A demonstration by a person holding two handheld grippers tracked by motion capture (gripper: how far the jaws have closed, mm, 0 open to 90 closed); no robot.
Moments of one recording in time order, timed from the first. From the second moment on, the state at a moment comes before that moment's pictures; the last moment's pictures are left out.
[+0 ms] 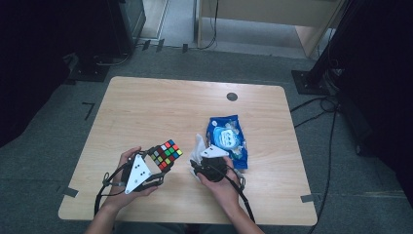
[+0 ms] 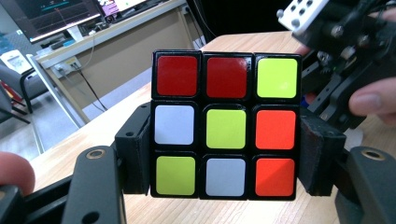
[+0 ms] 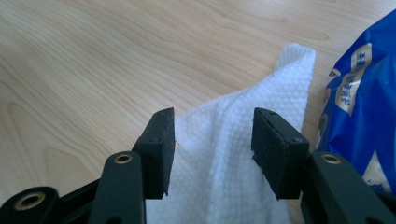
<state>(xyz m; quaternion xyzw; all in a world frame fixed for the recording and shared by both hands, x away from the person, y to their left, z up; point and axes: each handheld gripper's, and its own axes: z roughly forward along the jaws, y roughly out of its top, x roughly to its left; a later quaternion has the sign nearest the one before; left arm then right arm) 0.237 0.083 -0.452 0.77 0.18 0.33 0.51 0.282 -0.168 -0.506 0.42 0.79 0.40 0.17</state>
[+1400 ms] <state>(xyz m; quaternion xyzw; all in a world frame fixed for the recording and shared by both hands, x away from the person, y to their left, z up) 0.238 0.077 -0.457 0.78 0.19 0.30 0.51 0.244 -0.180 -0.418 0.38 0.75 0.52 0.19</state>
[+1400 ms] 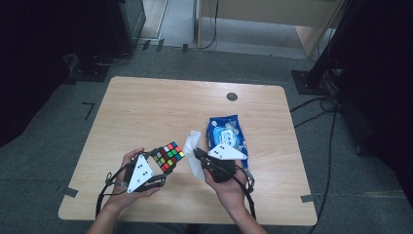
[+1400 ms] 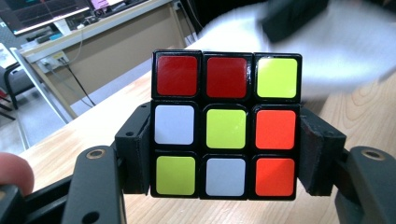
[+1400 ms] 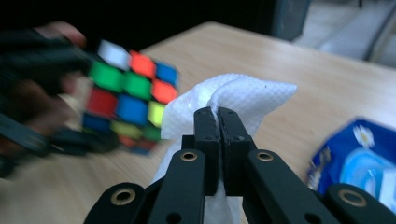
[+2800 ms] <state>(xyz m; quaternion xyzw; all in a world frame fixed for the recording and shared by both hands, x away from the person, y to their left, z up) 0.230 0.069 -0.449 0.77 0.18 0.25 0.56 0.252 -0.185 -0.436 0.39 0.73 0.53 0.19</state>
